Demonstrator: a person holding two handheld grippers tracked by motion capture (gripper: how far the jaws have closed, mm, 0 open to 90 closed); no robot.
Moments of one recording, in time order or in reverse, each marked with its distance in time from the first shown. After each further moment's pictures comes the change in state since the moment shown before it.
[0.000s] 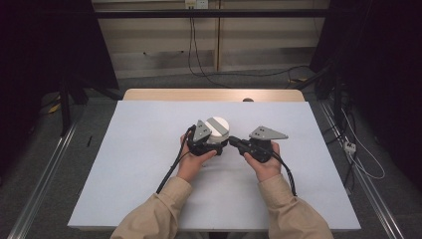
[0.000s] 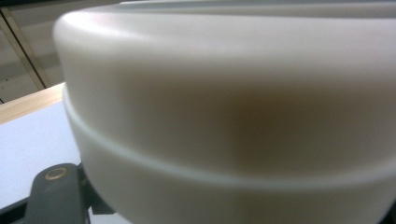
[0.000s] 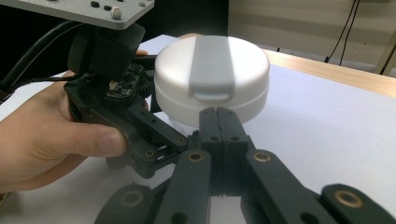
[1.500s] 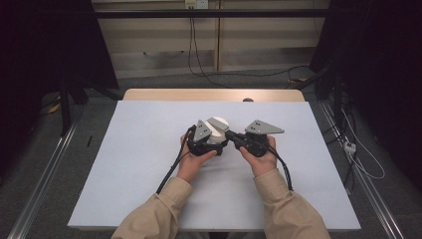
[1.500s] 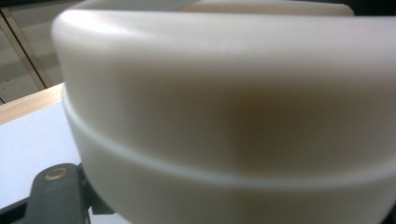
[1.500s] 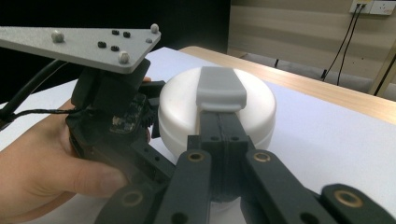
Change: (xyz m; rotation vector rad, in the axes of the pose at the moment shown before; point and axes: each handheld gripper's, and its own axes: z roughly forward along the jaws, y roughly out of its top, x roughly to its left) left arm -0.001 0.000 0.000 0.002 0.003 0.009; right arm 0.004 0.019 0.010 -0.031 0.001 -0.029
